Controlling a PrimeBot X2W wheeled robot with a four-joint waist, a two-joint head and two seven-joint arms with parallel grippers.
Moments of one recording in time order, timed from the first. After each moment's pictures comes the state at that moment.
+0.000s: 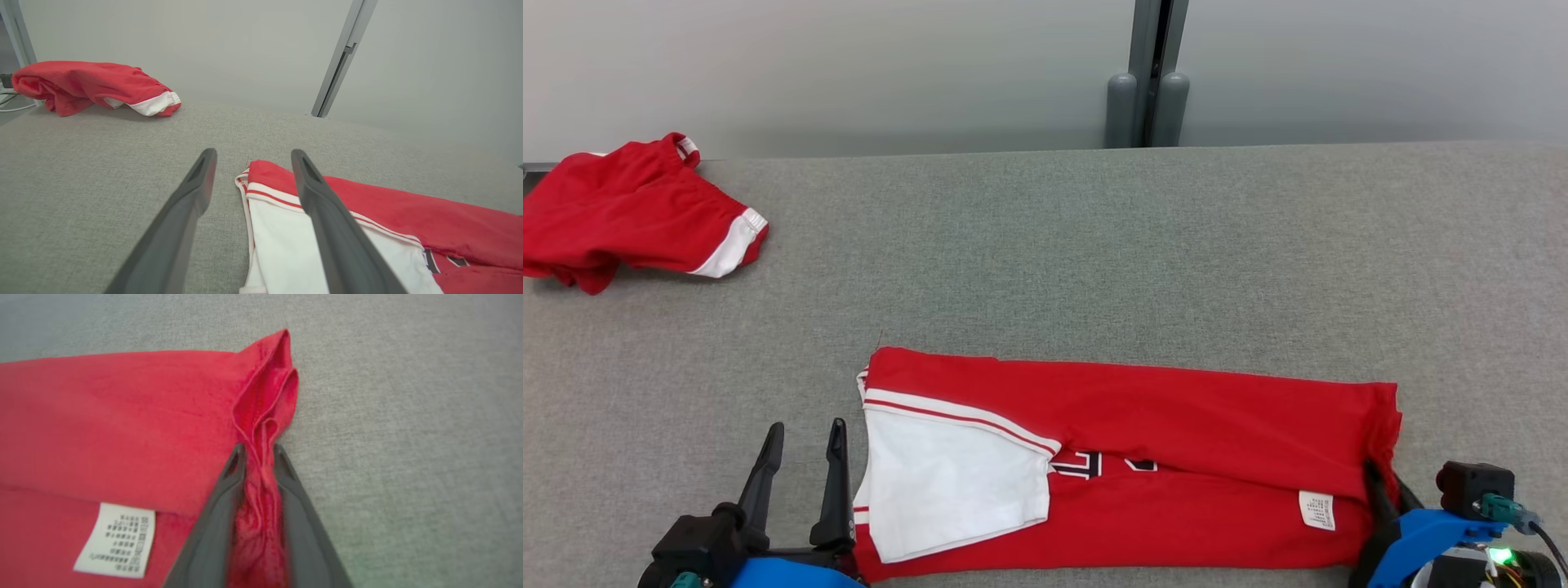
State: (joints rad) left arm 0.04 0.29 -0.31 0.11 -0.53 0.08 -0.26; right arm -0.14 -0.06 -0.17 0.58 0.10 0.13 -0.03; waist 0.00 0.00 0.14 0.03
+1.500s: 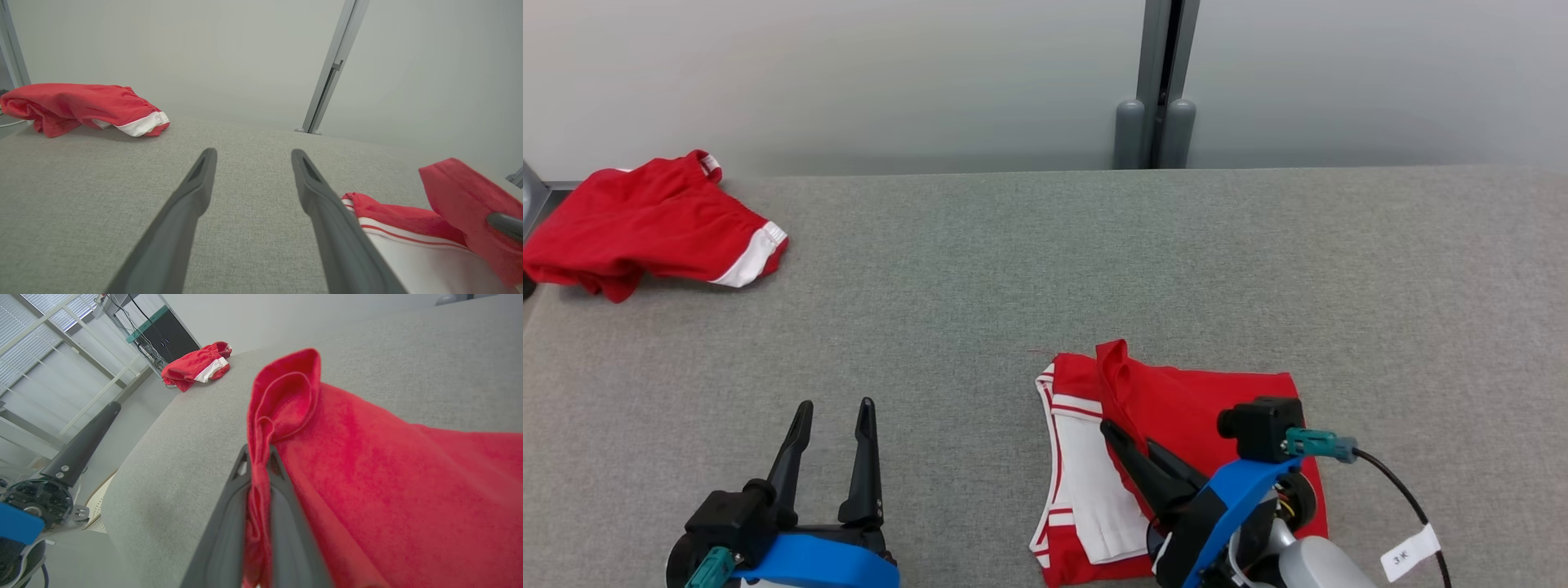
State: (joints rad) left arm -0.02 0.24 -0.33 0.15 -0.50 0.07 -0.26; right arm -0.19 -0.05 0.41 0.22 0.59 0.13 0.17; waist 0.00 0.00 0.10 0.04
